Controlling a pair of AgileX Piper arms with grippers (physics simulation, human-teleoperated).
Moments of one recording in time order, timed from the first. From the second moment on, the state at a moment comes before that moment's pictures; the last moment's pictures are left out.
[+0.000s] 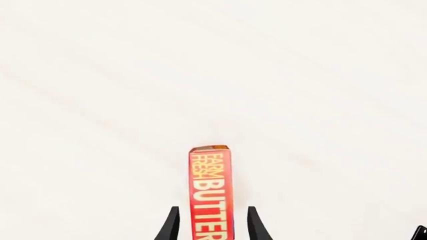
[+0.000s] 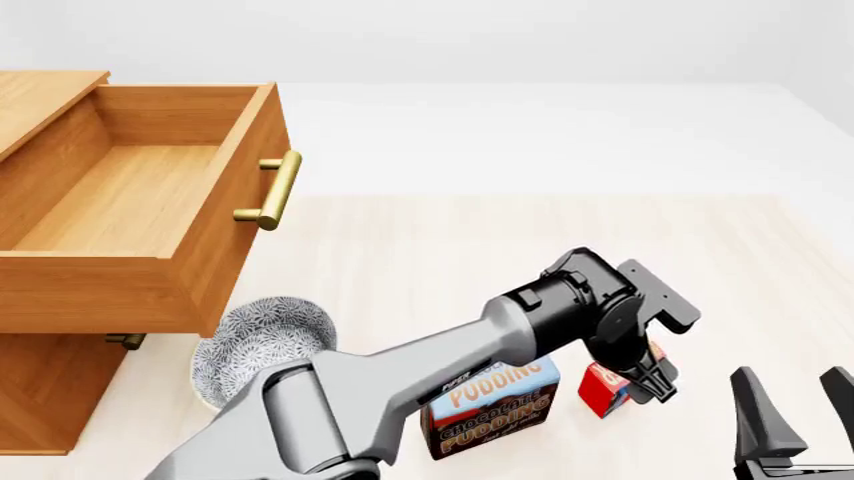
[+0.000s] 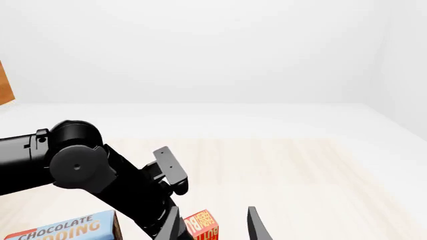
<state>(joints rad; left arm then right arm) -1.07 2.53 -2.40 0.98 0.00 0.00 0.00 0.00 0.00 0.00</state>
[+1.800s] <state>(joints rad) -1.07 2.63 -2.51 1.03 -0.06 0.00 0.00 0.00 0.00 0.00</state>
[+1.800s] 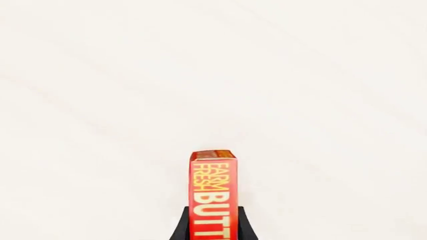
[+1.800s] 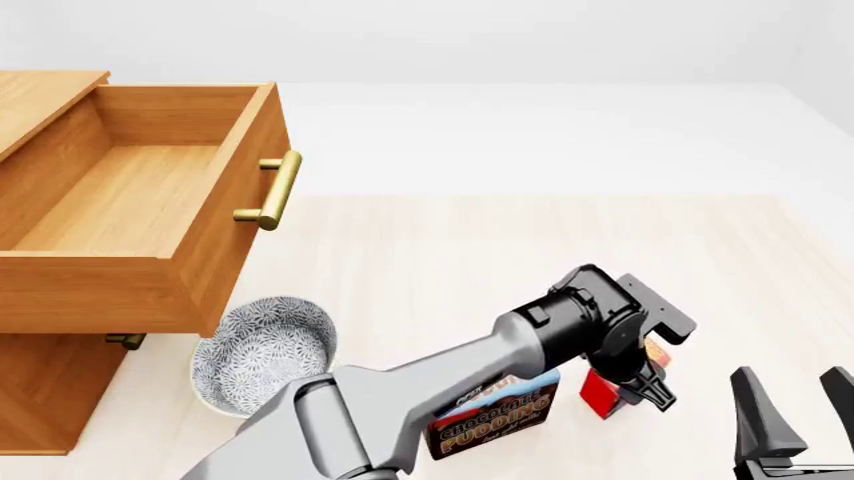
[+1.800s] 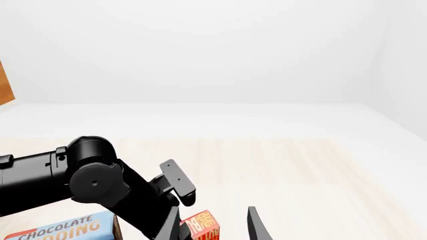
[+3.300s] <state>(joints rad) -0.96 2.09 -2.14 0.93 0.03 0.00 0.00 0.00 0.00 0.00</state>
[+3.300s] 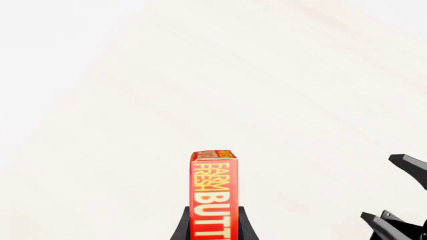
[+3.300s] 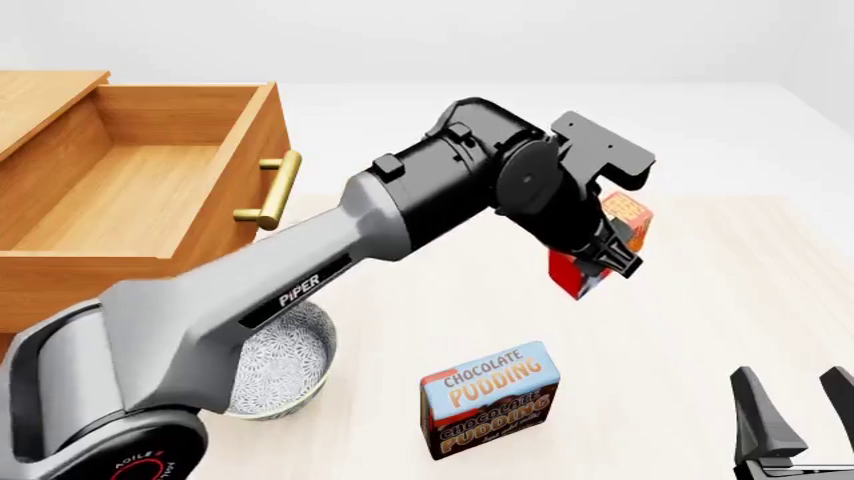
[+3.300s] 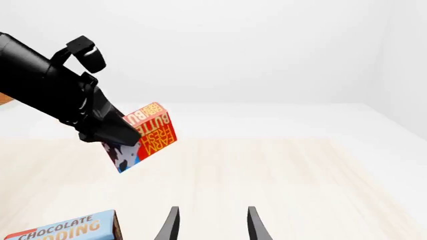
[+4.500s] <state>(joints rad) -0.76 1.72 -2.01 1.06 0.10 0.00 0.00 0.00 0.00 0.00</state>
